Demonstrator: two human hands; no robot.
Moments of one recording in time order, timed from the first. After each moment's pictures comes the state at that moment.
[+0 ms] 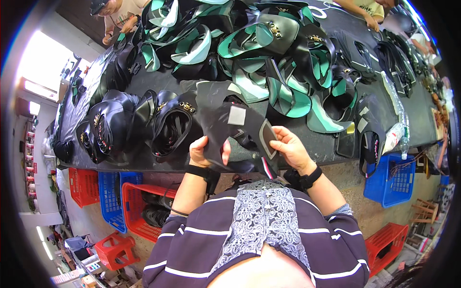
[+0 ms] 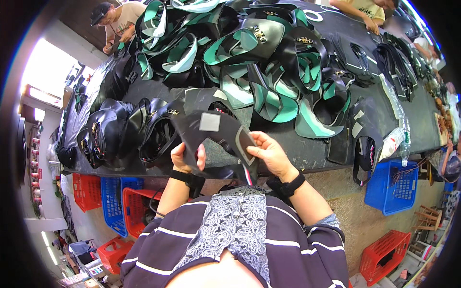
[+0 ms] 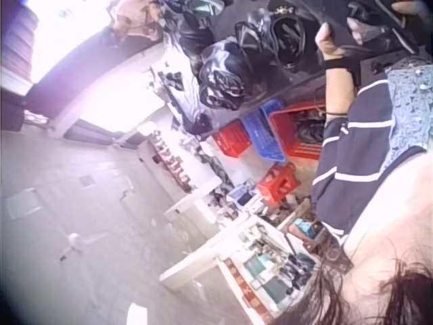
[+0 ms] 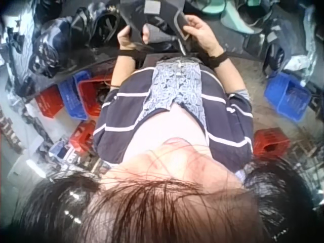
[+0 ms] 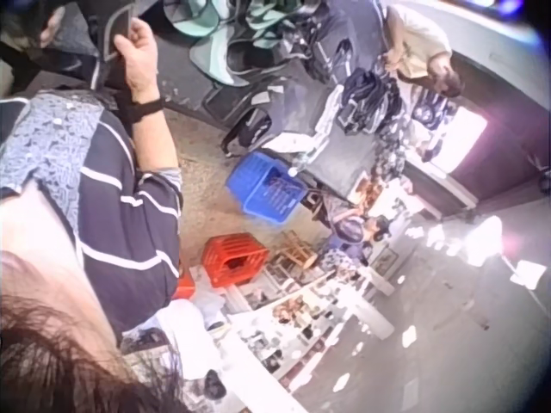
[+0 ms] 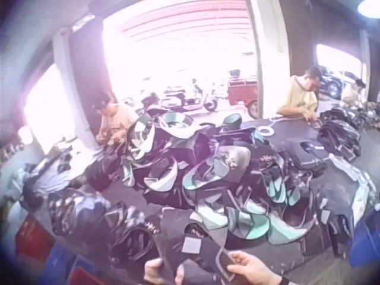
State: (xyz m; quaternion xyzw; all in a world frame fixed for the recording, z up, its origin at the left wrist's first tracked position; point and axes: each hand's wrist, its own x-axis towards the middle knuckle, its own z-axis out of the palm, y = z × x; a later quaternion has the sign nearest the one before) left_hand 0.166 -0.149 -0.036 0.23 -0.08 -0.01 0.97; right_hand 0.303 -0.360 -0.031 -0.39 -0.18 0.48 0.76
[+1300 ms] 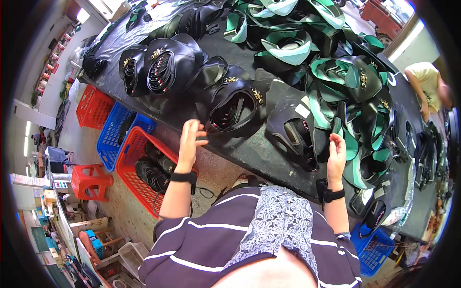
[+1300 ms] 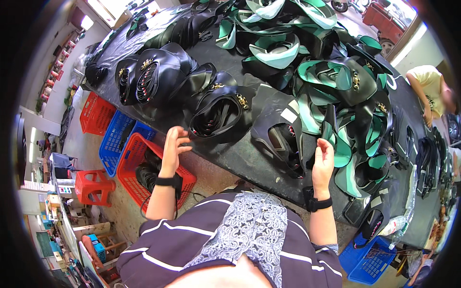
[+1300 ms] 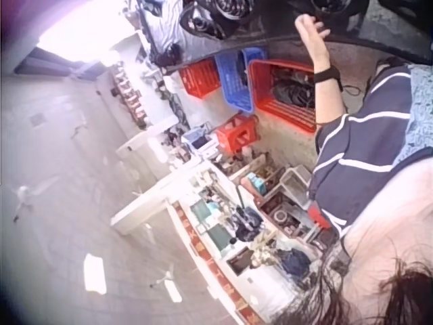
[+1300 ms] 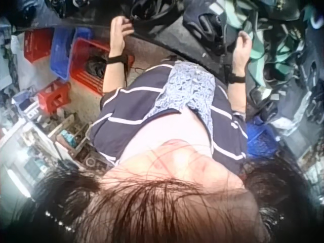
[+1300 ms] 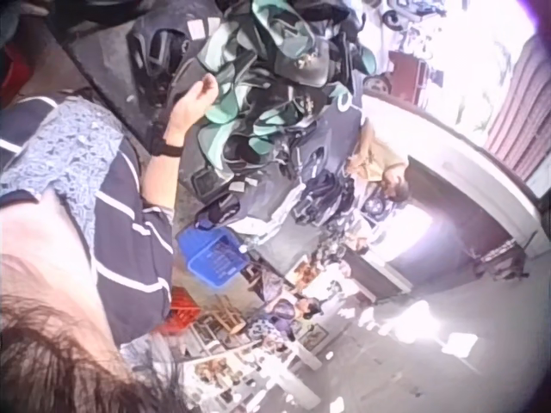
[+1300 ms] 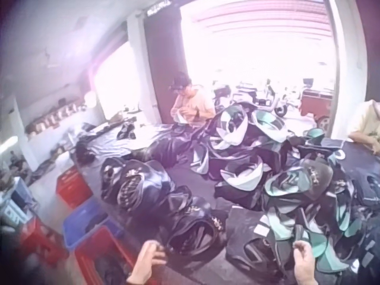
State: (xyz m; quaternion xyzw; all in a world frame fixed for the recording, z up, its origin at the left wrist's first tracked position) left_hand 0.029 -0.101 -0.007 0.53 0.47 0.38 0.59; right_hand 0.343 -0.311 -0.048 -0.67 -0.30 0.16 0.66
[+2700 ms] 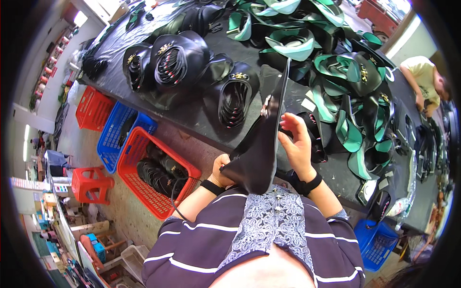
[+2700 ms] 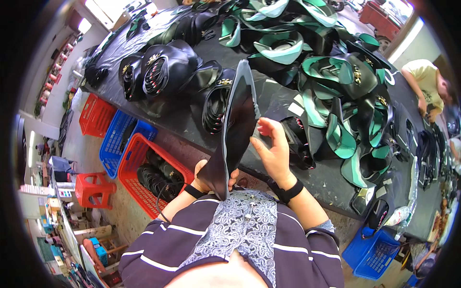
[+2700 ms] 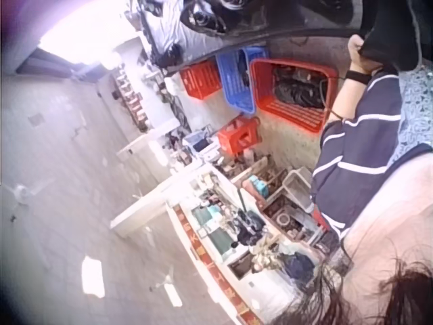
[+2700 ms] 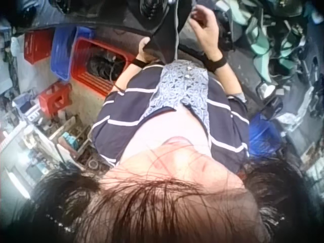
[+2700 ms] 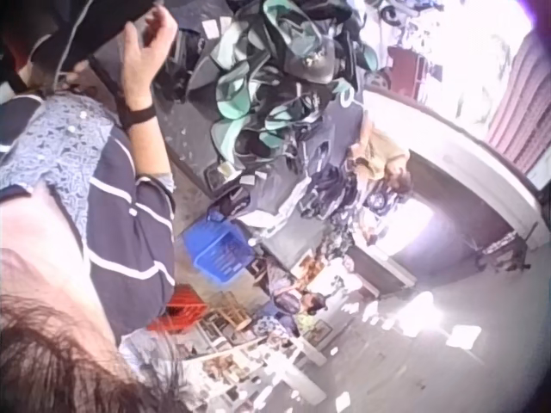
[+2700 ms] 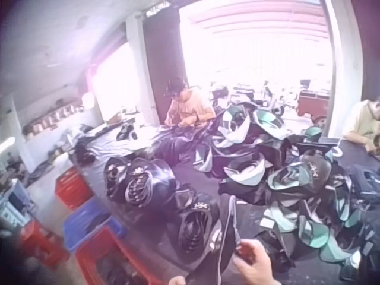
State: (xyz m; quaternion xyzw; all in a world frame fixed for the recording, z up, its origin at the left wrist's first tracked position) left_hand 0.016 -0.163 -0.098 -0.06 0.01 0.05 1.00; right_hand 0.216 -0.235 0.009 -0.53 -0.43 0.24 0.70
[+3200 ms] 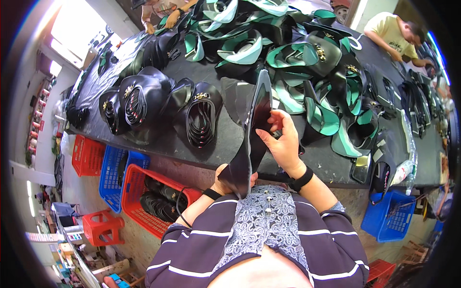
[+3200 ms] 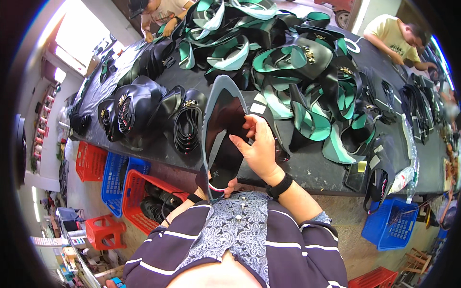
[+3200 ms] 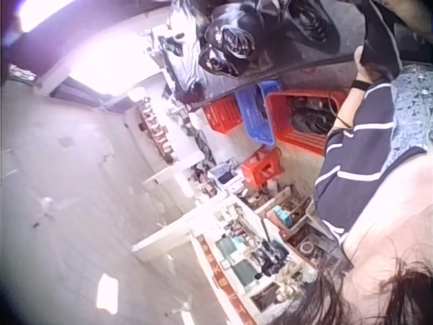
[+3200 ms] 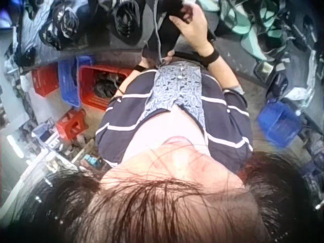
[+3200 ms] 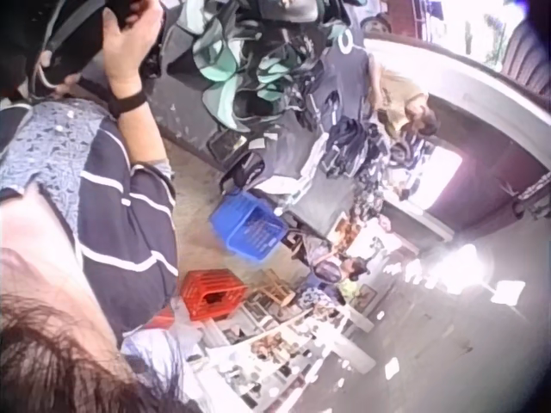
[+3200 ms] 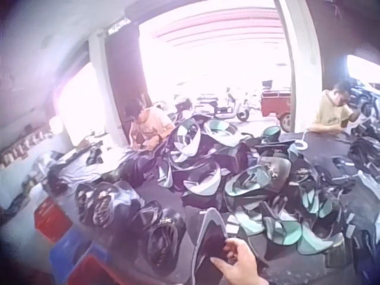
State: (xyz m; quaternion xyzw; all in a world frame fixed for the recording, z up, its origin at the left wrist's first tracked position) left_hand 0.086 -0.177 -0.093 0.07 0.00 -0.07 0.99; right_hand 0.252 -0.260 0.028 -0.66 -0.40 0.04 0.63
